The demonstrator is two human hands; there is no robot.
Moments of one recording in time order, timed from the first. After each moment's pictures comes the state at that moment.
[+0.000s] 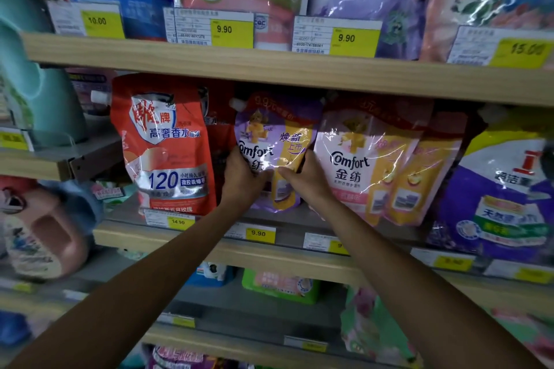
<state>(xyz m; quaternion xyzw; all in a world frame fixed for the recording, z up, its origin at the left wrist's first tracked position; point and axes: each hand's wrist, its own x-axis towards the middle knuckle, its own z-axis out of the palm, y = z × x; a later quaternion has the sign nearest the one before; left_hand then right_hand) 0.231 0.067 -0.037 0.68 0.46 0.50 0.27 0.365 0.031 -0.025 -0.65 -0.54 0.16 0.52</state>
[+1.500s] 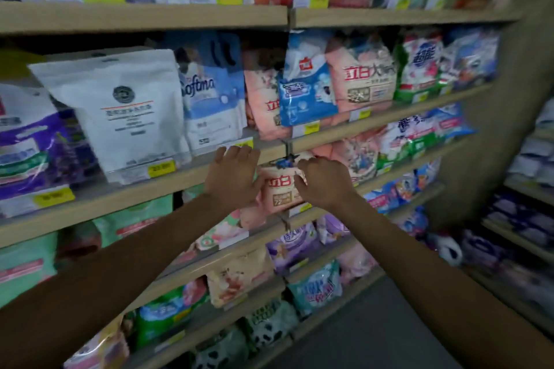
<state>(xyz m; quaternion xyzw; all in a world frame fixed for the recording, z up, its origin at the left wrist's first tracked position) 0.777 -0.416 -0.066 0.96 0.13 0.23 -0.13 0.887 -0.576 -0.073 -0.87 -0.44 -0.21 0.09</state>
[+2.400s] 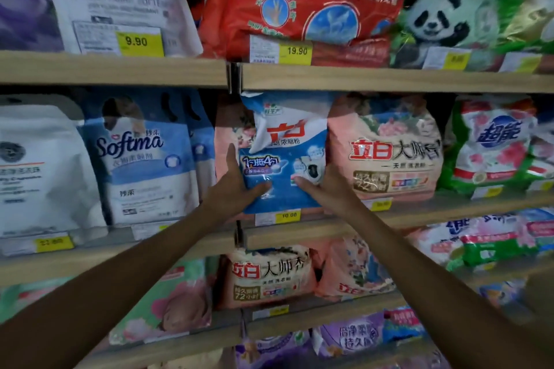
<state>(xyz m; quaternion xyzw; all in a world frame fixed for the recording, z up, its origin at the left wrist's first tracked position) 1.020 -0.385 -0.023 0.86 0.28 0.31 0.30 1.194 -0.511 -0.023 -0.71 -0.53 0.06 0.47</state>
